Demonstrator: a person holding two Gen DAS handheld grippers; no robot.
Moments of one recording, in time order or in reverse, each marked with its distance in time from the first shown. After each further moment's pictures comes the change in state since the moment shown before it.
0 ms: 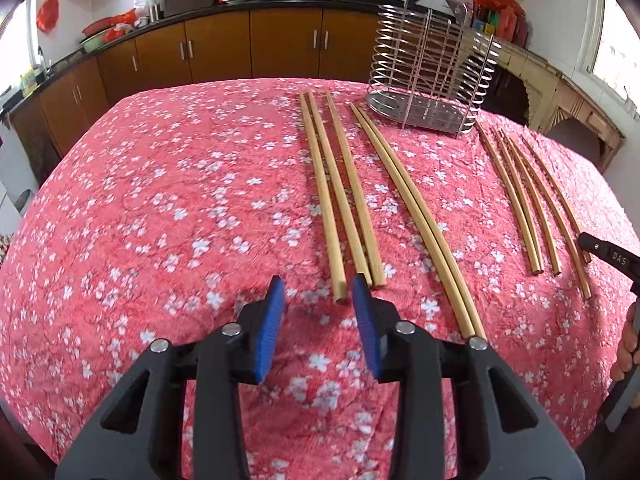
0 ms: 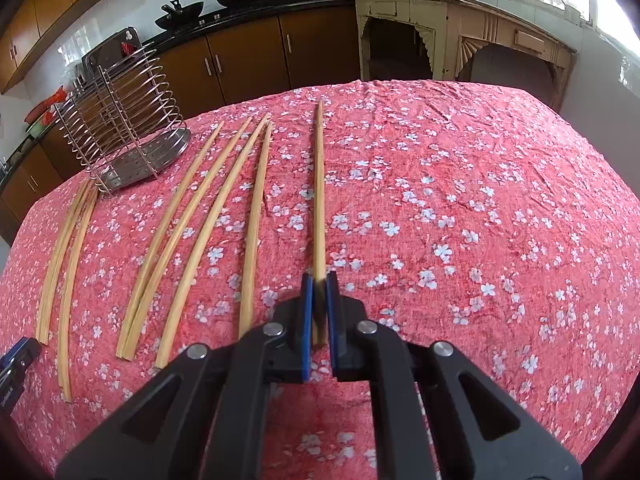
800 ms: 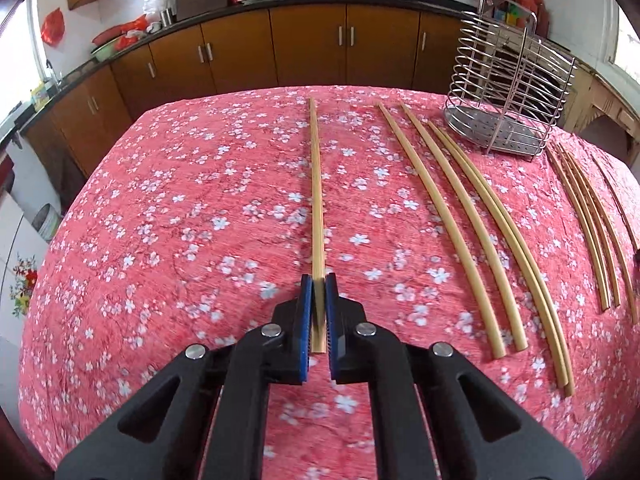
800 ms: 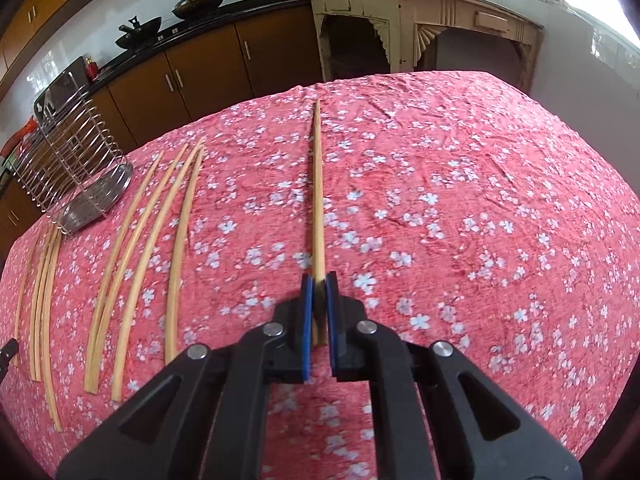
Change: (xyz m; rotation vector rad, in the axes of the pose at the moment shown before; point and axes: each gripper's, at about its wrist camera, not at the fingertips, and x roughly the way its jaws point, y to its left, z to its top) left arm 0.032 0.063 0.038 0.029 0.002 0.083; right arm 0.015 -0.047 0.026 0.110 -0.006 -0.063
